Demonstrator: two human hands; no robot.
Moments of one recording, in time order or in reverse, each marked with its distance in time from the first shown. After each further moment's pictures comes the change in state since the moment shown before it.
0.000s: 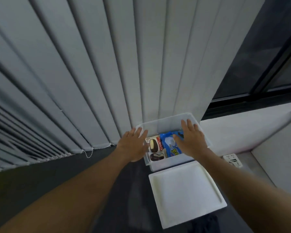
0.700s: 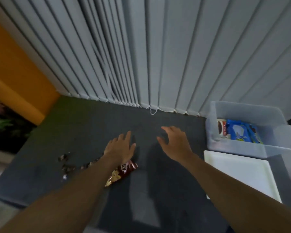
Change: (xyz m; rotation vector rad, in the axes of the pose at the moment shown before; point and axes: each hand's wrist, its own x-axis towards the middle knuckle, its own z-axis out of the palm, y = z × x) left_hand -0.267 -0.140 0.137 -0.385 -0.089 -0.658; right_hand -0.144 -0.241 0.106 0.235 -0.184 -0.587
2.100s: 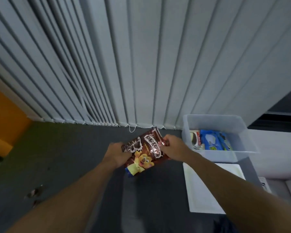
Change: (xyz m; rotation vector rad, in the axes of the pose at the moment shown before) left_hand 0.035 0.074 -0.044 -0.522 0.109 0.017; right_hand 0.016 0.049 -0.086 0.283 -0.187 0.353
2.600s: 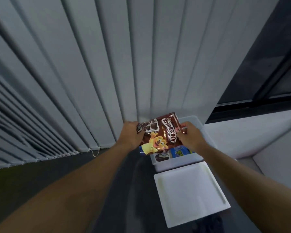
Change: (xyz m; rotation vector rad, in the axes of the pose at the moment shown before) left_hand 0.083 0.214 0.071 0.074 0.047 0.523; right_hand -0.009 0.111 -0.152 0.234 0.479 0.219
